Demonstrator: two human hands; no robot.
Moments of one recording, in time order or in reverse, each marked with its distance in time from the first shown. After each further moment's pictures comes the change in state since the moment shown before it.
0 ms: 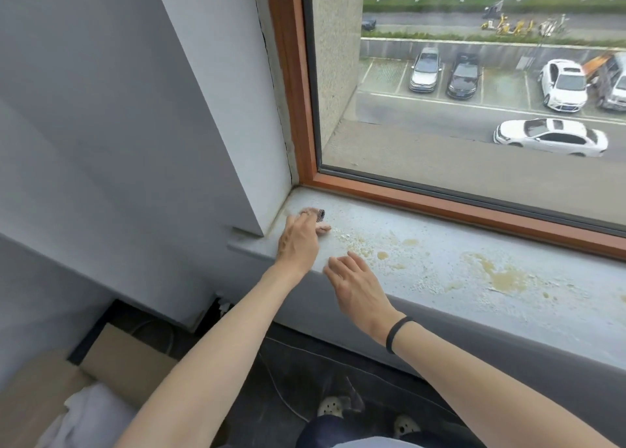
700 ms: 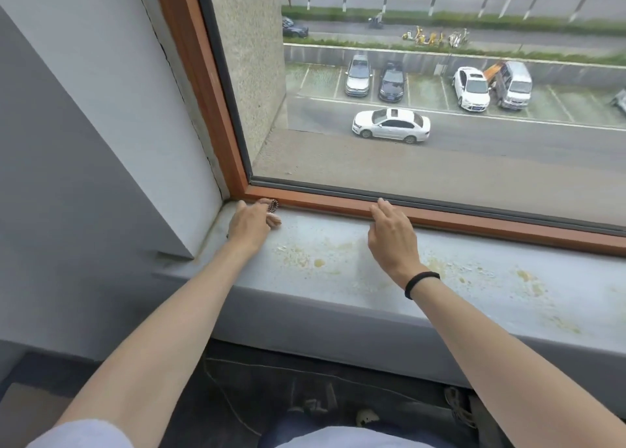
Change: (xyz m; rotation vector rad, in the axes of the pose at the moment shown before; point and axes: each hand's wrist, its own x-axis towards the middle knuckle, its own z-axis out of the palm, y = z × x) left_hand 0.075 0.016 0.015 -0.094 -0.115 -0.008; right_hand -0.019 0.143 -0.069 0.032 0.034 0.705
